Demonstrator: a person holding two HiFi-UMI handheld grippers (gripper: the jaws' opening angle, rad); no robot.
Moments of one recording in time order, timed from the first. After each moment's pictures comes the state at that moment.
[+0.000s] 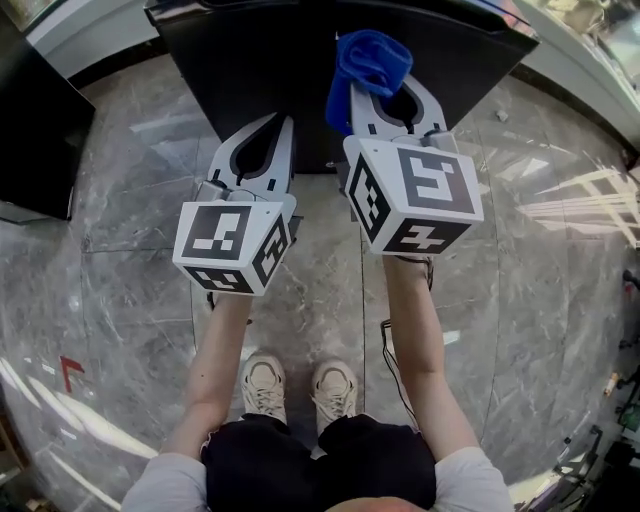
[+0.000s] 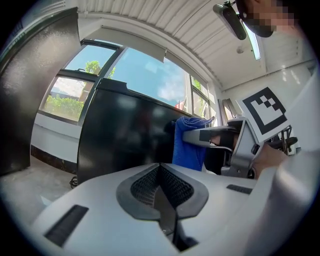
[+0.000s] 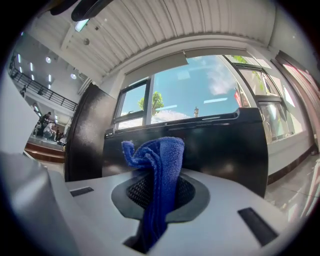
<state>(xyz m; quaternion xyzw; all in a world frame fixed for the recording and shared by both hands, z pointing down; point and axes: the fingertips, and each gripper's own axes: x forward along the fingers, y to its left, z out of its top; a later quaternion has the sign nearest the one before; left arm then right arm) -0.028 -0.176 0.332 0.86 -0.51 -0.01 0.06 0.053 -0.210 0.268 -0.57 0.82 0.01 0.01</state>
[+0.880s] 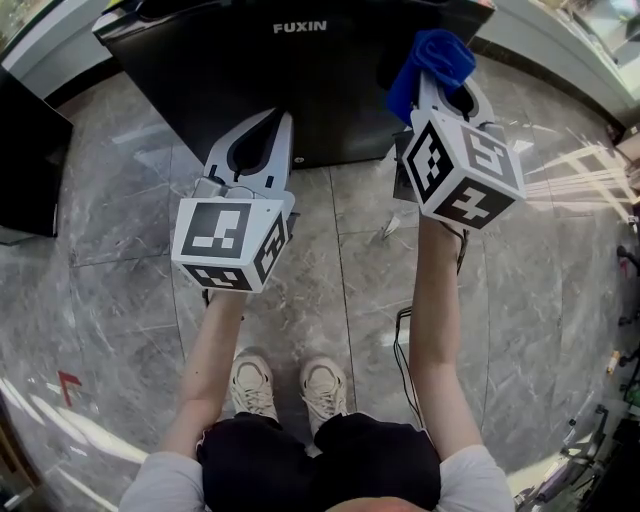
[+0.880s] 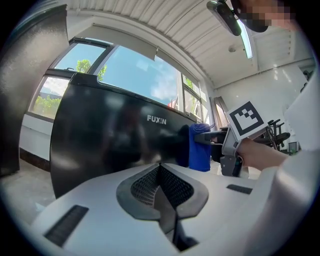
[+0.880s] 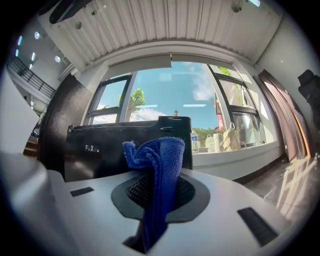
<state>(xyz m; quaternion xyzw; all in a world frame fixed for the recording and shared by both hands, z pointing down) 0.030 -0.173 0.332 0.88 -0.48 0.00 0.04 0.200 -0.218 0.267 -0.68 0.73 0.01 0.01</state>
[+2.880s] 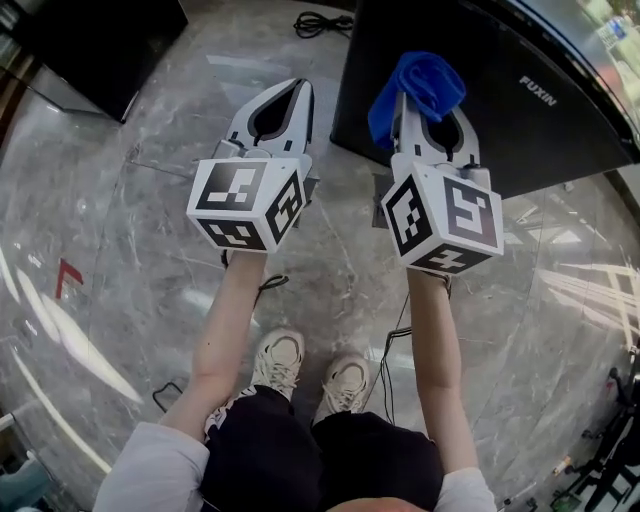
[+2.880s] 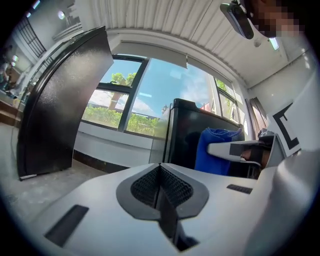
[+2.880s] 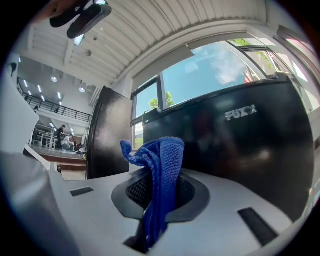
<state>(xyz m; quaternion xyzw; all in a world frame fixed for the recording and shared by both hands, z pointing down) -0.193 -0.170 0.350 0.76 -0.64 -0.05 0.07 -0.073 -0.197 0.309 -0.49 0.87 -0.03 0.04</state>
